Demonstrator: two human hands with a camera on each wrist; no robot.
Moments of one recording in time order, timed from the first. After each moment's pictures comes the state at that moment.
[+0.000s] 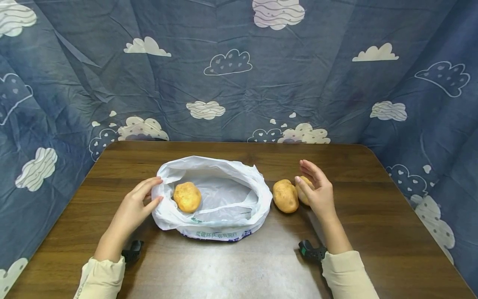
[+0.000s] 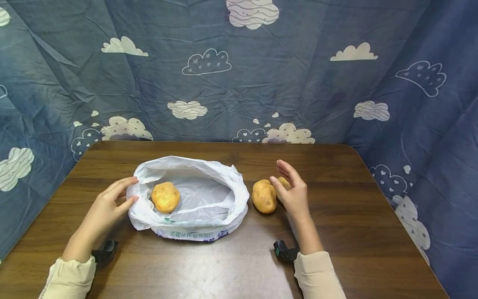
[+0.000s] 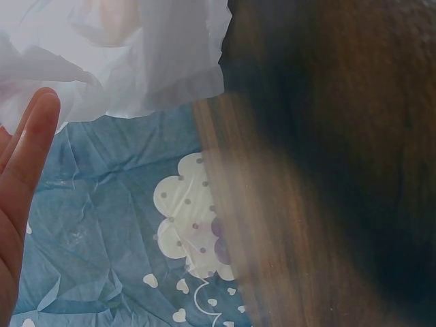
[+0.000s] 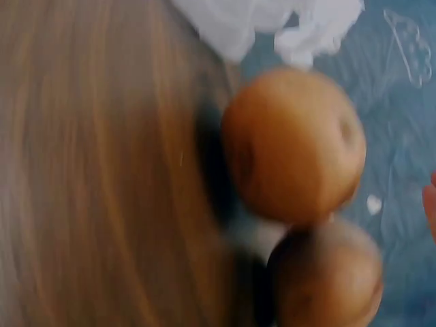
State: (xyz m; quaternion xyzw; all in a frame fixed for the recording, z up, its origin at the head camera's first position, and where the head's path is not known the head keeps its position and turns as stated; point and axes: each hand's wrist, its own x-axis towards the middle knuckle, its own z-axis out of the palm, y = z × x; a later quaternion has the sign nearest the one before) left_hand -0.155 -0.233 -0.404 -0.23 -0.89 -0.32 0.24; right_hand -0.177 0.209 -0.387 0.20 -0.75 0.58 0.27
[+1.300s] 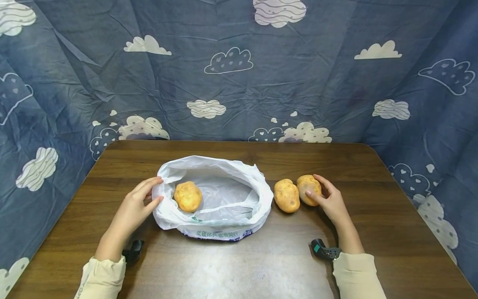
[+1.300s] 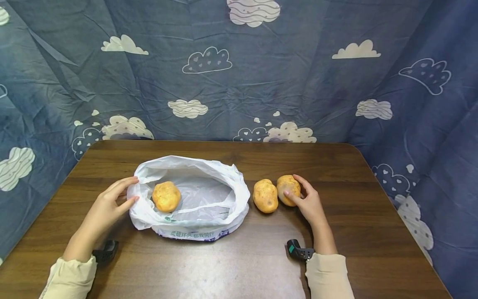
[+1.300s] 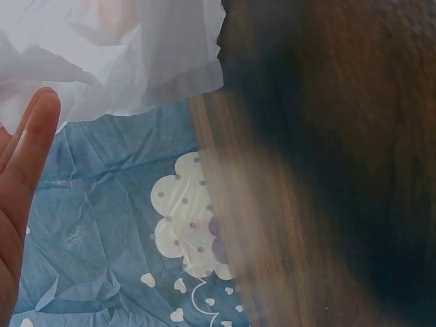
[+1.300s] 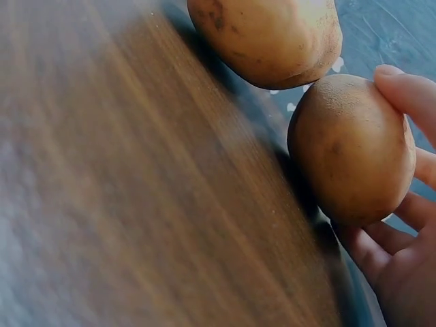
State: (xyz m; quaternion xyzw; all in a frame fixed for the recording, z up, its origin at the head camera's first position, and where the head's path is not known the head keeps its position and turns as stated) left_hand -0.155 -0.234 -0.405 -0.23 -0.89 -0.32 0.23; right_hand -0.193 0.282 -0.461 0.07 -0.84 0.53 0.11
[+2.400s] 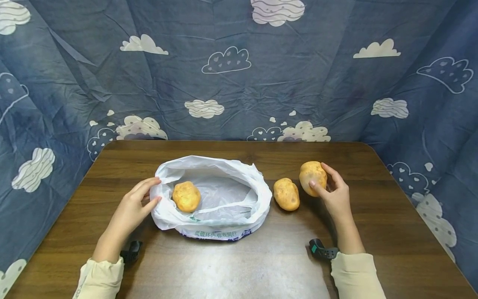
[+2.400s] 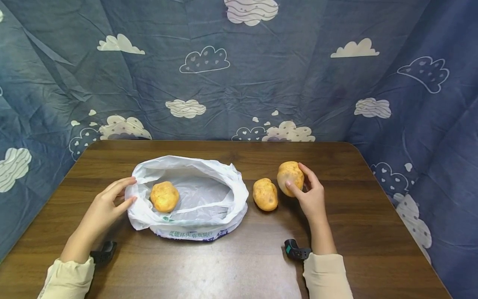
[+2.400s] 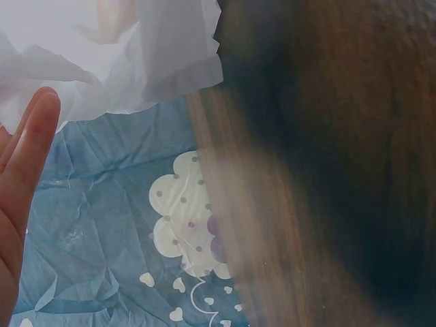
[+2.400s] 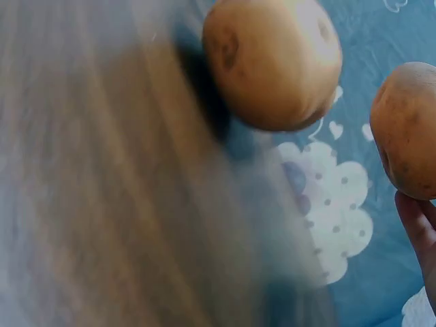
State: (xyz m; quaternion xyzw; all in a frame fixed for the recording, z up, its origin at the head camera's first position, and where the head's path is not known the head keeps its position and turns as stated) left_hand -0.156 -0.234 -0.406 -0.22 -0.89 -0.33 0.23; right_hand -0.176 0.251 -0.405 0.04 -0.76 0.60 0.23
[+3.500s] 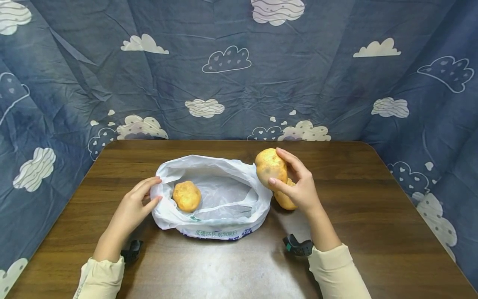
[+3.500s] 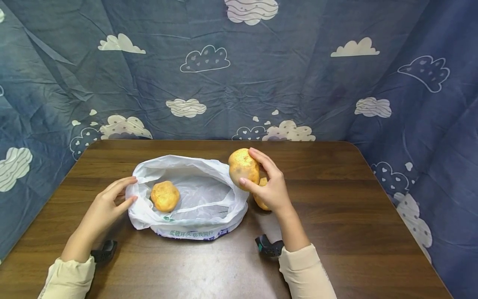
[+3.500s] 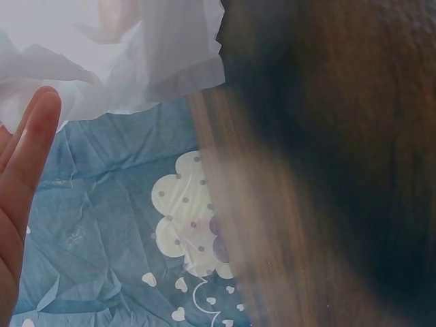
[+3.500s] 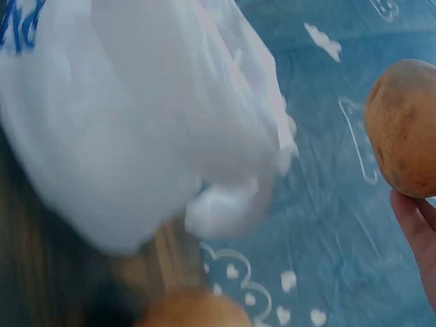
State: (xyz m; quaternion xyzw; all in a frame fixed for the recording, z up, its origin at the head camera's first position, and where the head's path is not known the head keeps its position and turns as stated) left_hand -0.155 -0.234 -0.405 -0.23 -0.89 -0.32 0.23; right_hand -0.167 0.159 -0.344 0.27 -0.73 0.59 0.20
